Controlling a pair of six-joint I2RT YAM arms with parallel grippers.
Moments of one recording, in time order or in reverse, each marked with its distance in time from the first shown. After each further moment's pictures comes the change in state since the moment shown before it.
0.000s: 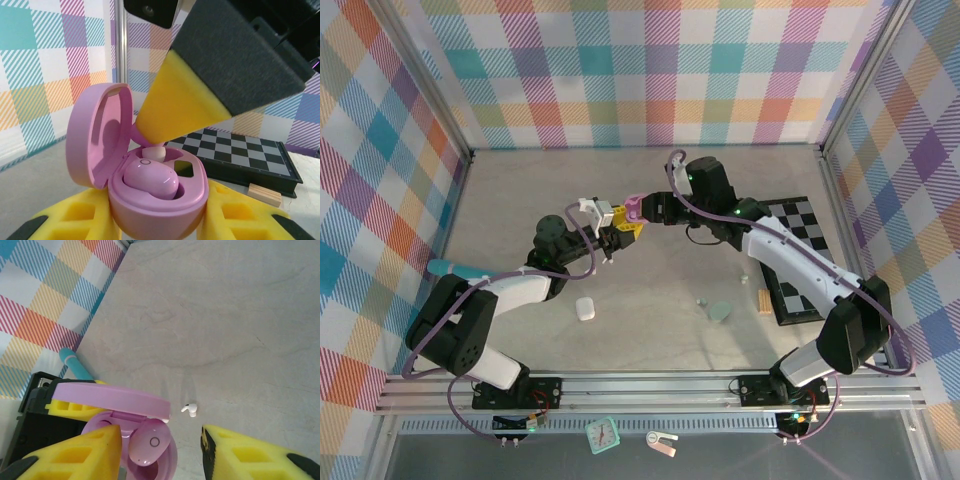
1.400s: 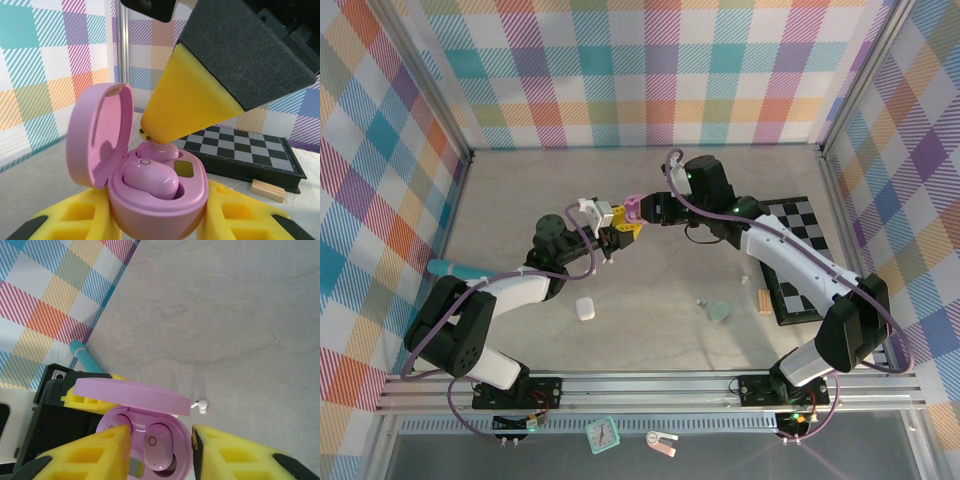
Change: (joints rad) left arm 0.005 -0.008 0.000 -0.027 0.000 0.026; right arm -0.001 0.010 0.016 -0.008 -0.051 -0.018
